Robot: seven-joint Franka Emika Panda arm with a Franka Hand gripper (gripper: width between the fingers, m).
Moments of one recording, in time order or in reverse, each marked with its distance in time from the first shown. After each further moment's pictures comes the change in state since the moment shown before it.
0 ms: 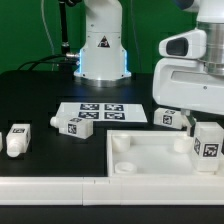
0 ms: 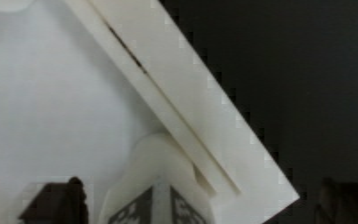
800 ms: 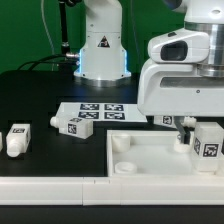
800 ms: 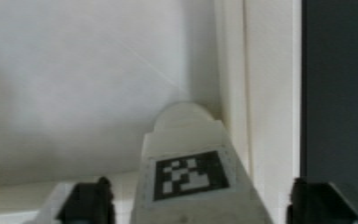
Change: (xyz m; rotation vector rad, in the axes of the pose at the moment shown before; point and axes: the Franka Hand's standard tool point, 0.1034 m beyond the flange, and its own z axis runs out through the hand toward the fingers) arm 0.009 0.013 0.001 -0.022 0.010 -0.413
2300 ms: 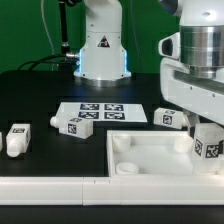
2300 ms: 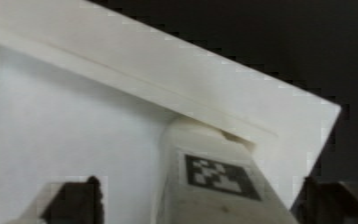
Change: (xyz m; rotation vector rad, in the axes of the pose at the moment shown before) arm -0.002 -0.001 0.003 0.056 -0.020 0.766
